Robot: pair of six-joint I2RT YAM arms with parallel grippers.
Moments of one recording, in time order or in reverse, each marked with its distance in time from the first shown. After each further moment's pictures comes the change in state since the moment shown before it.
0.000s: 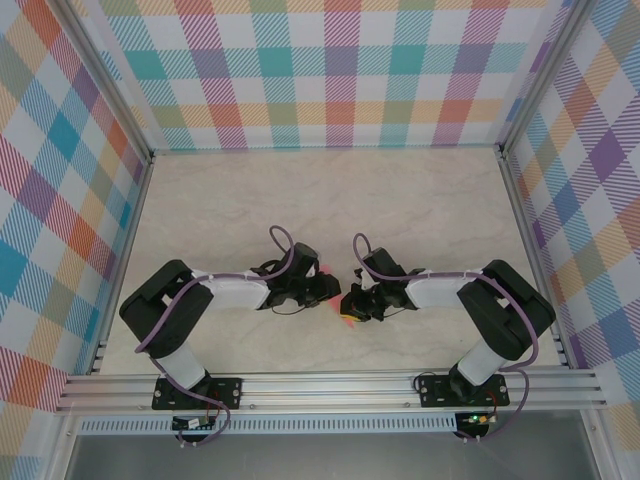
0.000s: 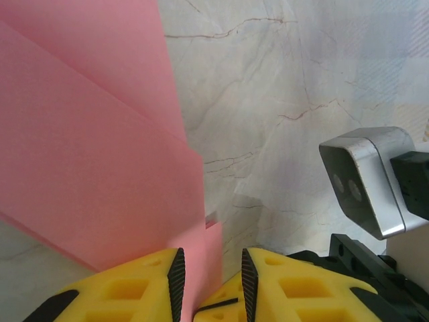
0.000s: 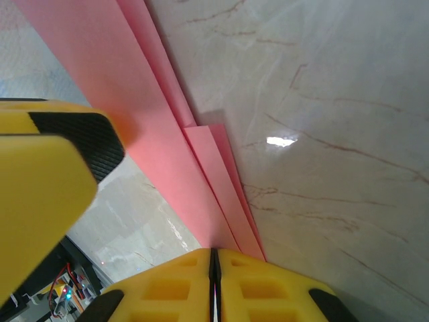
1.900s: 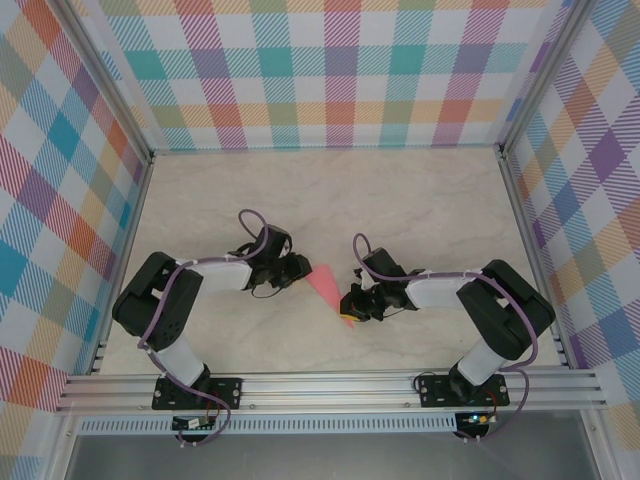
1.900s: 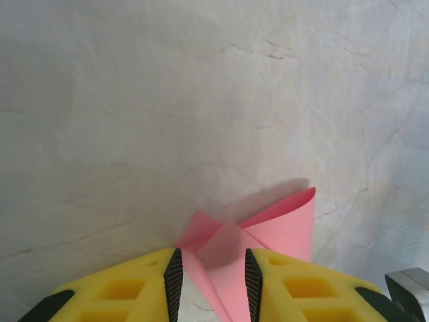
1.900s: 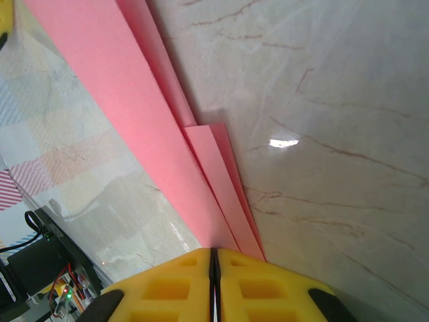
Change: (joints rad) left arm 0.267 0.005 0.035 -0.140 -0.051 0.149; right arm 0.000 0.002 -0.005 0.016 -0.001 0.000
